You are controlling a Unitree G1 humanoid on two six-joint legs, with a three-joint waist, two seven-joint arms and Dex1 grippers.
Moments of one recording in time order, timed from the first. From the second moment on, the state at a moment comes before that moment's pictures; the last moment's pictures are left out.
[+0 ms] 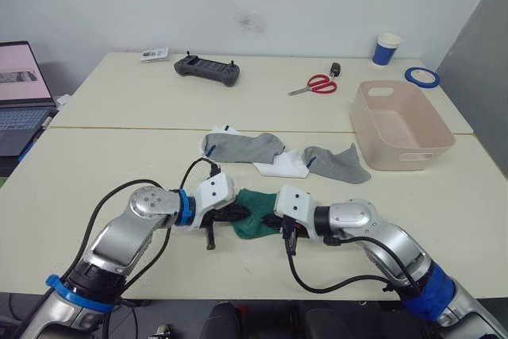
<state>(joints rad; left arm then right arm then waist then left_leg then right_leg) -0.31 0.74 -0.25 -0.14 -0.19 0.37 -1.05 -0.41 -0.48 0.53 -0.36 0.11 0.67 0.77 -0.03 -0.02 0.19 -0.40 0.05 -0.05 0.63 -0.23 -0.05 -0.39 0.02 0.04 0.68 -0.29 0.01</state>
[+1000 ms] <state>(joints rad) -0.29 0.75 -0.27 -0.19 -0.18 0.39 -1.07 -0.47 -0.38 0.47 -0.15 0.04 0.60 0.70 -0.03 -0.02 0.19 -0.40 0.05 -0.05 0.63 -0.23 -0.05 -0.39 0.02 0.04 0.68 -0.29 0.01</state>
